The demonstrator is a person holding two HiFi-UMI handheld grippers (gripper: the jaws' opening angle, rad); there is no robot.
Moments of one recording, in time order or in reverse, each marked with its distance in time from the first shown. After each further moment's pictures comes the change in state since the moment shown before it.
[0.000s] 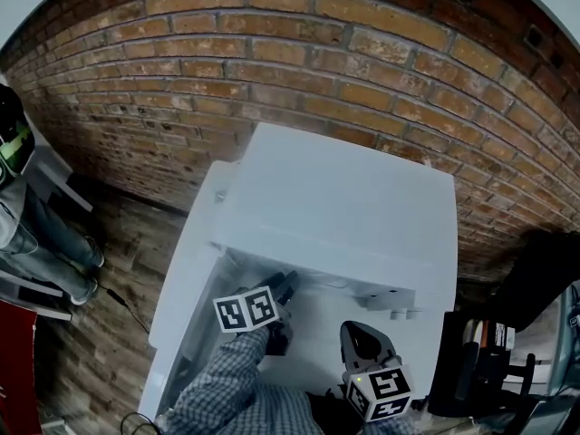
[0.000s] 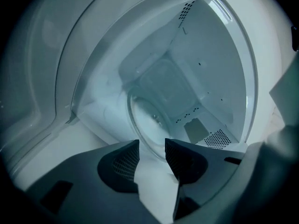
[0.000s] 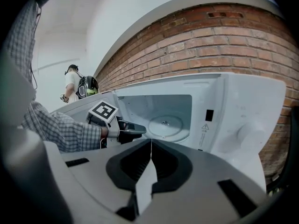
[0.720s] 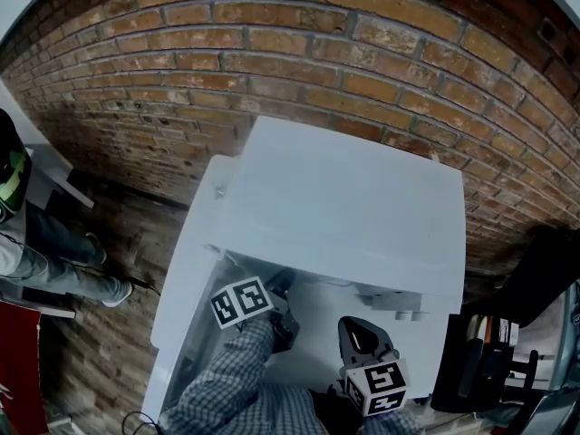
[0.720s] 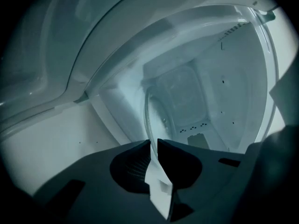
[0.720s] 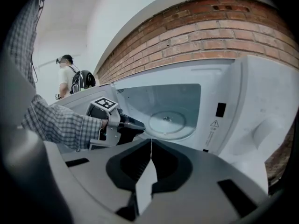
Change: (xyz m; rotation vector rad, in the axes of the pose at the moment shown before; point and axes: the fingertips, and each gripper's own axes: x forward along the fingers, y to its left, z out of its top) left arm 0.008 0.018 0.005 -0.288 -0.020 0.004; right arm 0.024 0.000 -0.009 -0.033 0.055 0.015
